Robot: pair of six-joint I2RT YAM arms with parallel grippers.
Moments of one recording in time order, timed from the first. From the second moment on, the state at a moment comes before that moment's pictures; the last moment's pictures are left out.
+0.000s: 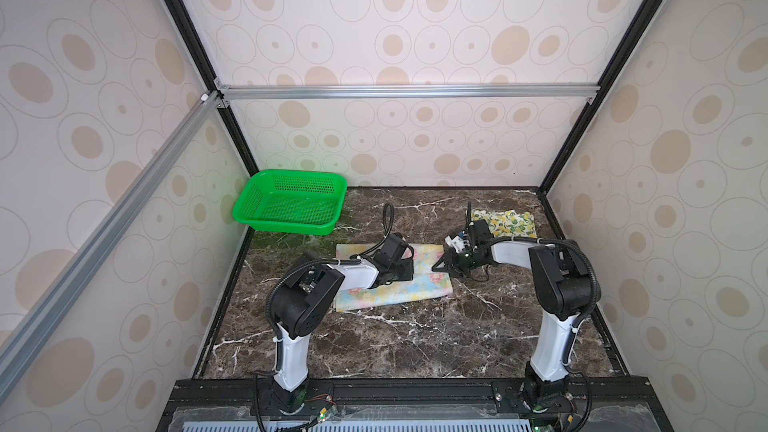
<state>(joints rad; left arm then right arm) -0.67 1.93 1.06 0.01 0.09 -0.62 0.25 1.96 1.10 -0.32 -0.74 0.45</state>
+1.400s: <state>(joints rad) -0.55 1.71 0.87 -0.08 -0.09 -0.55 0.23 1.73 1.29 -0.89 -0.40 0.26</state>
